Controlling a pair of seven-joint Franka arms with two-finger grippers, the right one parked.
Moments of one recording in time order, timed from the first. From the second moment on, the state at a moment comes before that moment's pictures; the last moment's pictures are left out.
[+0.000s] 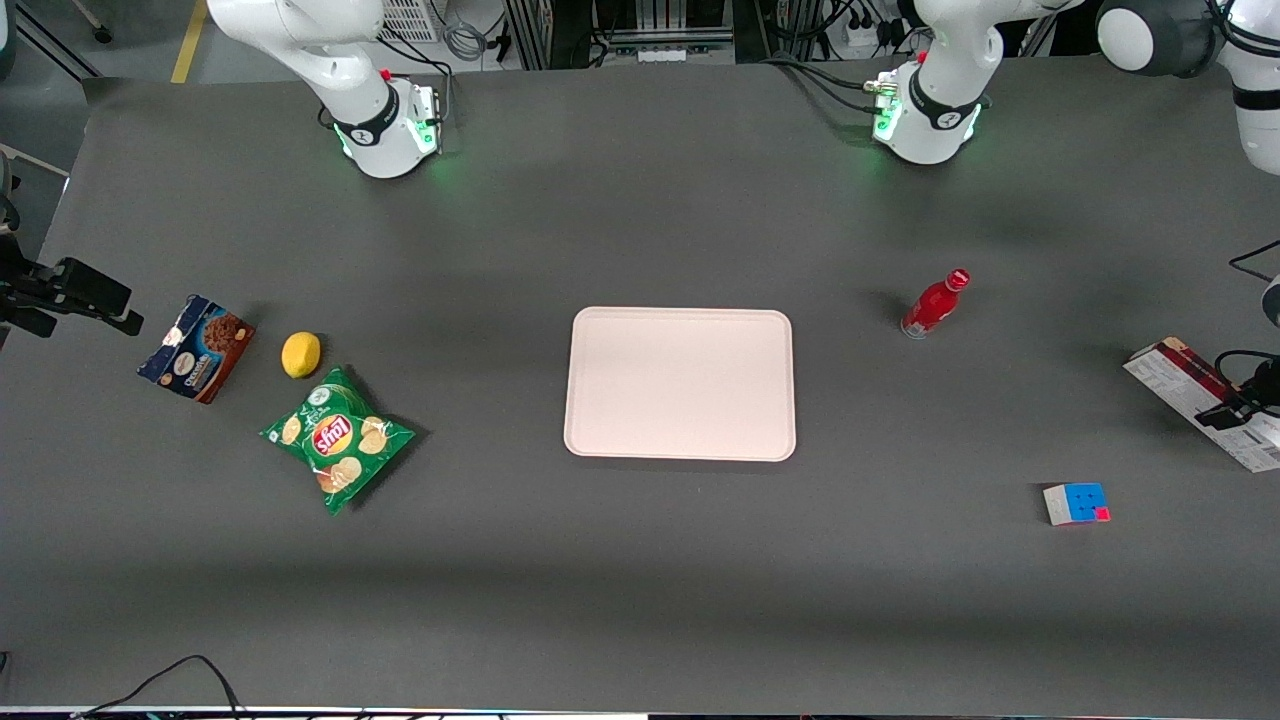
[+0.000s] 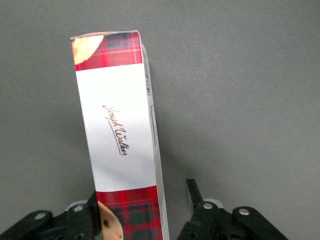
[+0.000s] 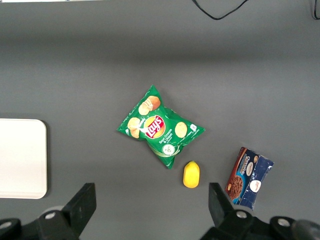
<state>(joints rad) 0.13 0.67 0.47 -1.75 -0.40 2.37 0.18</state>
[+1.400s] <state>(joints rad) 0.12 0.63 0.48 -1.39 -0.30 1.88 0.18</state>
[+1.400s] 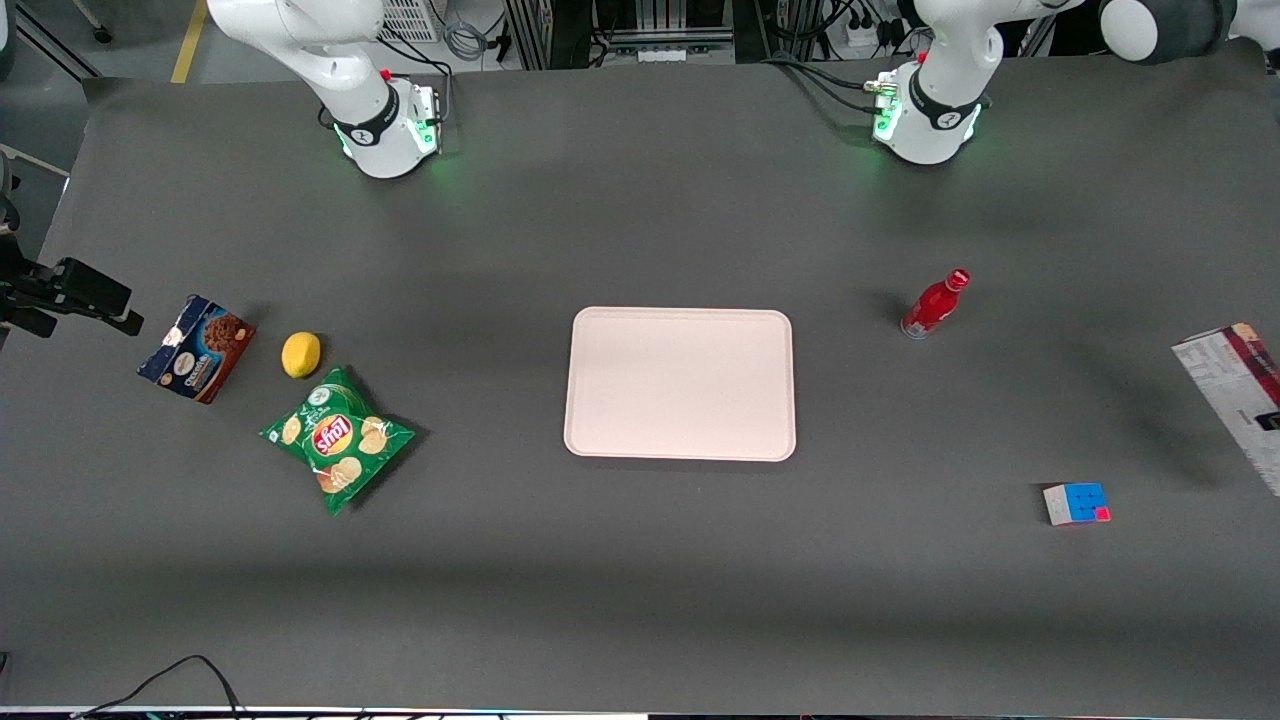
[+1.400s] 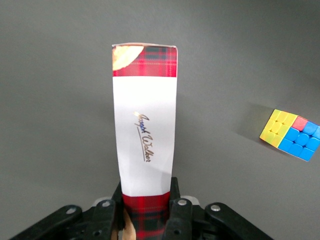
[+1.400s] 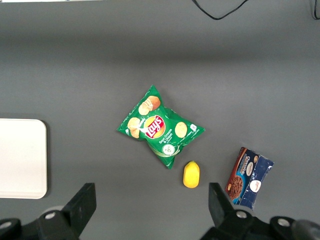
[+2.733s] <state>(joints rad) 0.01 0.41 0.37 -1.24 -0.17 1.56 0.14</state>
